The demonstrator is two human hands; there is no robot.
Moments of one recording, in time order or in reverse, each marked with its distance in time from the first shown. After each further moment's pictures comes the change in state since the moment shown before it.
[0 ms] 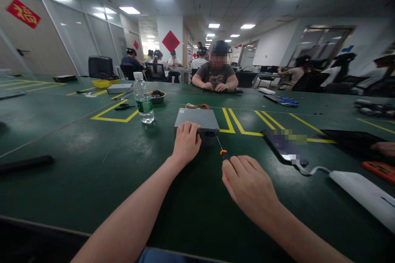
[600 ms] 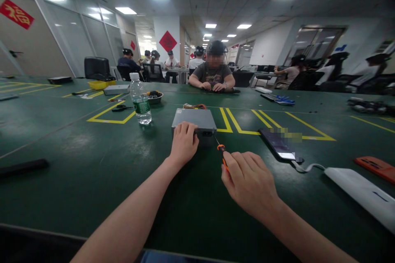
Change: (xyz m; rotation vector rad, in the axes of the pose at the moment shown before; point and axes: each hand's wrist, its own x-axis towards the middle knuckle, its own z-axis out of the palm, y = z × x) left_hand -0.001 -0.001 0.000 0.011 0.010 0.006; right_hand 0.004 0.003 -0.005 -0.004 0.154 0.012
